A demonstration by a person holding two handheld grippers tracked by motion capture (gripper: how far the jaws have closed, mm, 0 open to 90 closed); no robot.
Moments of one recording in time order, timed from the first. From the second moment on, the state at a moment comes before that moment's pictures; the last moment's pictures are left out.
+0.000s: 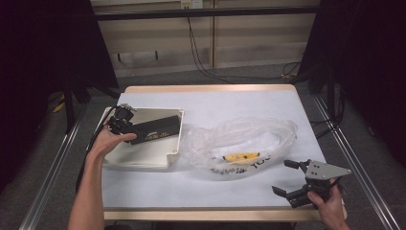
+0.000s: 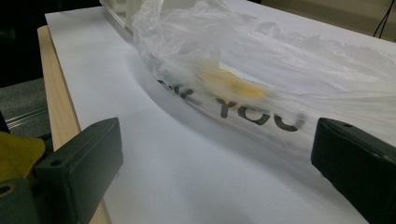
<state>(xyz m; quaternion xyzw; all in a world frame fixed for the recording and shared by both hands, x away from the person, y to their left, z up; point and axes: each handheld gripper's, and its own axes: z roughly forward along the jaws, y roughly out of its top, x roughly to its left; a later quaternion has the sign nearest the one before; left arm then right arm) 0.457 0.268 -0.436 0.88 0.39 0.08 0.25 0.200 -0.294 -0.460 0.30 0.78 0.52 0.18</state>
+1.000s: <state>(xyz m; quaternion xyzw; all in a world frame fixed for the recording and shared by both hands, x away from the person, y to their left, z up) 0.397 0.274 -0.408 0.84 0.38 0.17 0.36 0.200 -0.294 -0.459 0.30 0.78 0.51 0.18</state>
